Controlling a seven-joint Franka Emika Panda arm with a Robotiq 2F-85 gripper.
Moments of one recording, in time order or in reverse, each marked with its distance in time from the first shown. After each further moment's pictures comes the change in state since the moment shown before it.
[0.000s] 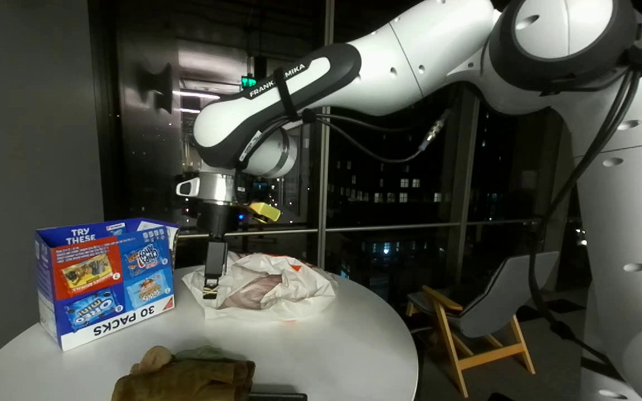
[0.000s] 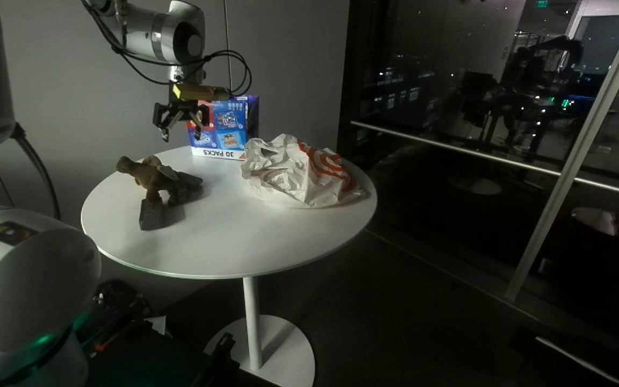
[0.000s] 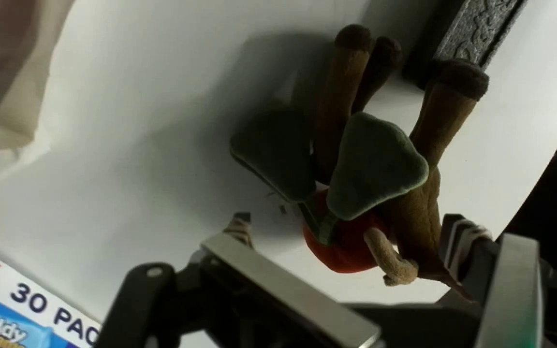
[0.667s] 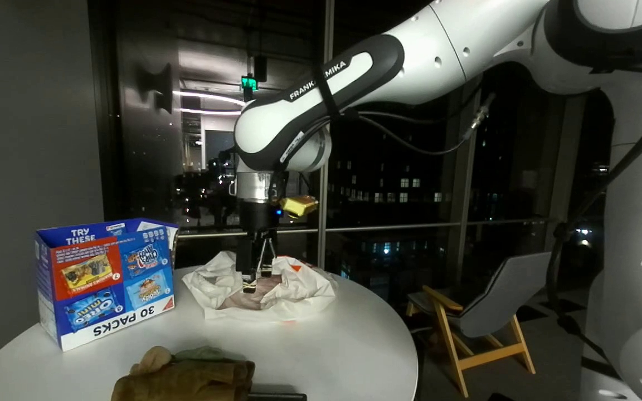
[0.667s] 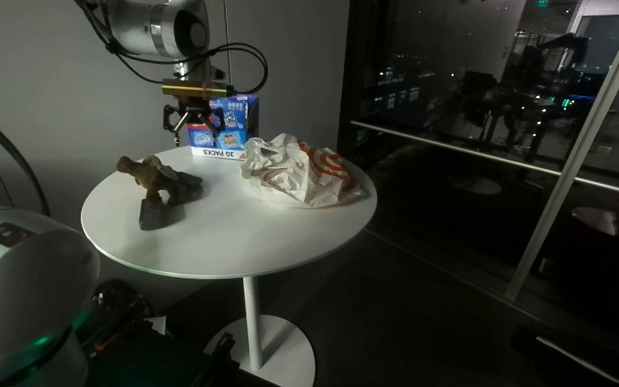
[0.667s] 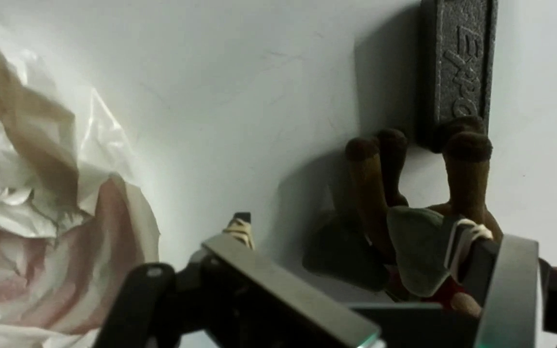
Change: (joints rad) arm -0.019 -0.165 -0.055 -0.189 -0.102 -0.009 0.473
